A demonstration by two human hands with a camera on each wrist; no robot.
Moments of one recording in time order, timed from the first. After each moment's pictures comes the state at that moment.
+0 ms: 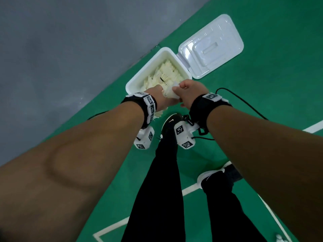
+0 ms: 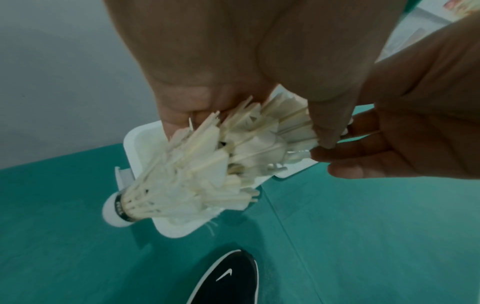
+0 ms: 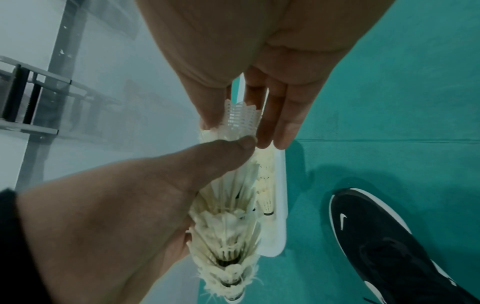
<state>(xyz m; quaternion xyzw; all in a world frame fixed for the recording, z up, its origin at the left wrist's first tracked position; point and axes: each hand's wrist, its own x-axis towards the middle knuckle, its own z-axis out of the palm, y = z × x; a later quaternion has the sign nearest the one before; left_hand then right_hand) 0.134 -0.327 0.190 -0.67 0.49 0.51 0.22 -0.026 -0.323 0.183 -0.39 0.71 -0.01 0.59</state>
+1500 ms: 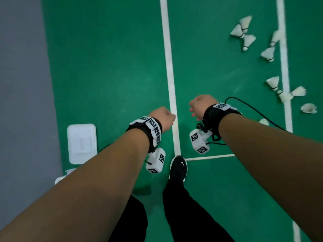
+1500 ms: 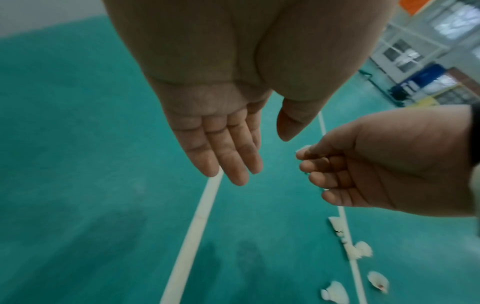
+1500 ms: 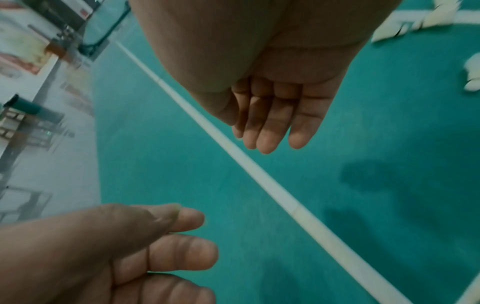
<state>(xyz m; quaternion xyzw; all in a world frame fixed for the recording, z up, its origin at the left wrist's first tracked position) -0.500 -0.185 0.334 -0.38 0.73 0.46 0.35 -0.632 -0.041 0.301 0.07 0.83 -0.26 0.48</state>
